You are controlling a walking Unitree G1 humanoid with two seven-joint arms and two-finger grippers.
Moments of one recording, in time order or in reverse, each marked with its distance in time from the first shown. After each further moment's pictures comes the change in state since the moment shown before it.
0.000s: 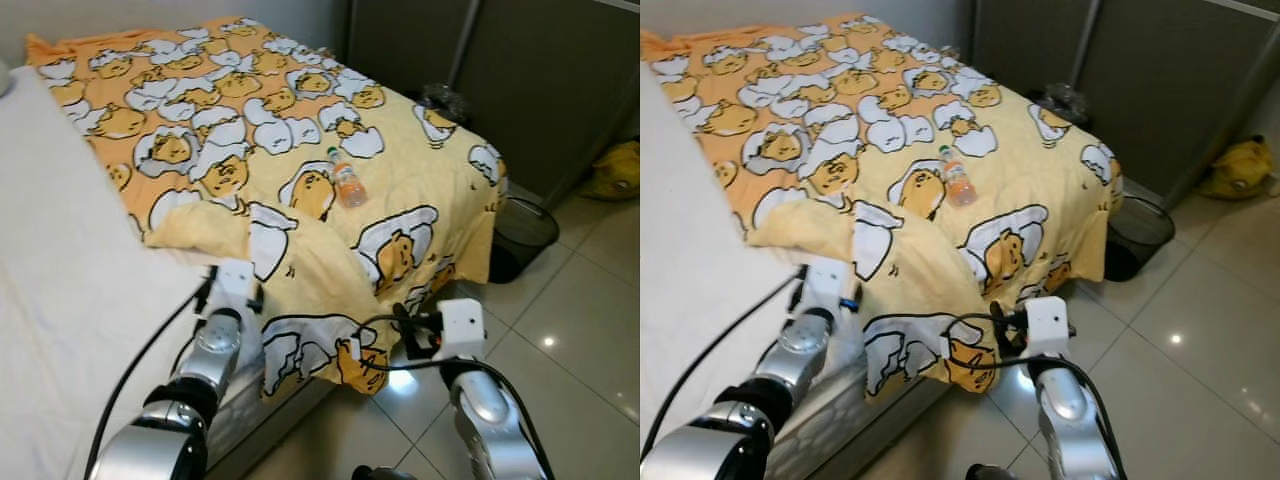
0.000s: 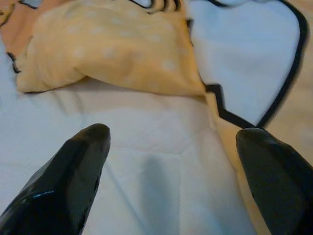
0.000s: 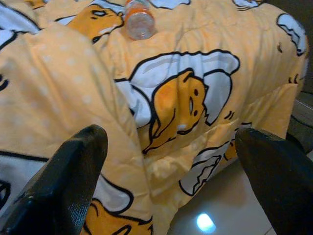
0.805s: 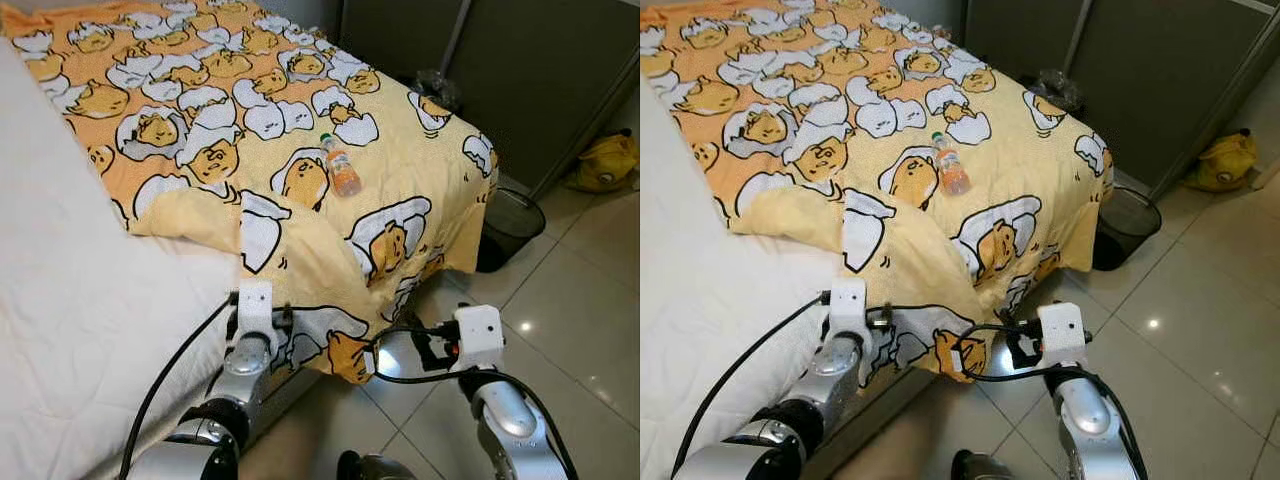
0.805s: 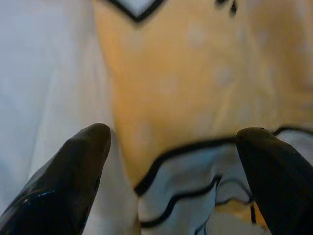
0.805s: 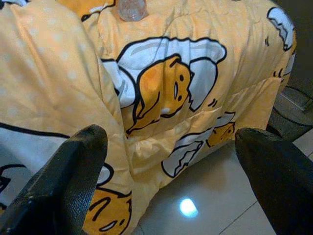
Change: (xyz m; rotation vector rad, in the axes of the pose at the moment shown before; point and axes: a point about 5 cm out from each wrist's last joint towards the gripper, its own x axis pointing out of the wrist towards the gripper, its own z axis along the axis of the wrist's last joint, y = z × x) left arm -0.019 -0.051 -0.029 -0.201 0.126 -0.091; right arm -0.017 -0.011 0.009 -0.046 0.019 0.027
